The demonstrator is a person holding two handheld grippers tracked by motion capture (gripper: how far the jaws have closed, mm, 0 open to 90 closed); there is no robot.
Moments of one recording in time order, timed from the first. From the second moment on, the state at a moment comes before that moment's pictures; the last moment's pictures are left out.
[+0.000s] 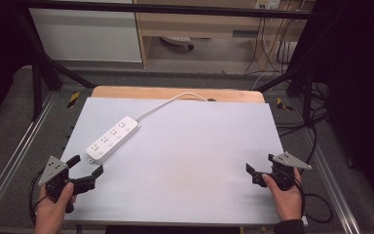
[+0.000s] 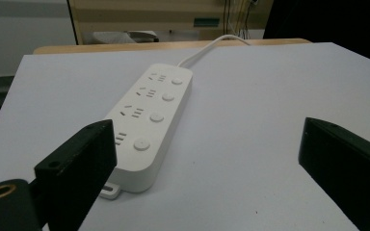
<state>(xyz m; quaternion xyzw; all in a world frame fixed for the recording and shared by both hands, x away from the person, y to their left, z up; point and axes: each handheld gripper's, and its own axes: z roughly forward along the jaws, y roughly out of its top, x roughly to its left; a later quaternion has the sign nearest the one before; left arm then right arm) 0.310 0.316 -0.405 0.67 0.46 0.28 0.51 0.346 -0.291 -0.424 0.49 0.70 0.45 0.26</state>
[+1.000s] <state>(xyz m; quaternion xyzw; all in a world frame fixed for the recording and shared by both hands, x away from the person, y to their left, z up) 0.318 0.303 -0.381 0.68 0.44 0.28 0.51 0.343 -0.284 -0.424 0.49 0.70 0.45 0.26</state>
